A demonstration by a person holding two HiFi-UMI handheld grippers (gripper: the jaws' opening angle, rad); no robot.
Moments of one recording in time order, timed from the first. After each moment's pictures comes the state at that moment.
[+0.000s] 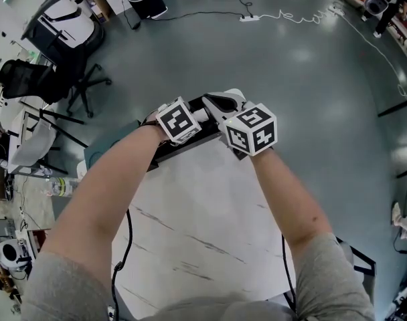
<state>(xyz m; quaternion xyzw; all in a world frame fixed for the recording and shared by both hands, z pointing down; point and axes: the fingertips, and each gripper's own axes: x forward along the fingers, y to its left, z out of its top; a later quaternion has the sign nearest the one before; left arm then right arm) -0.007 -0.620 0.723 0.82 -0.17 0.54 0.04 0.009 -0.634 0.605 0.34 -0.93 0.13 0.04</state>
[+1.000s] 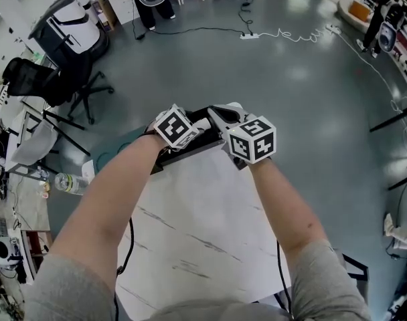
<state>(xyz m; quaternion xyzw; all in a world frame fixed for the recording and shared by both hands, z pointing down) -0.019 -0.621 0.677 0.84 -0.24 0.48 0.05 0.012 -0.615 0.584 0.35 -0.93 0.14 0.05</state>
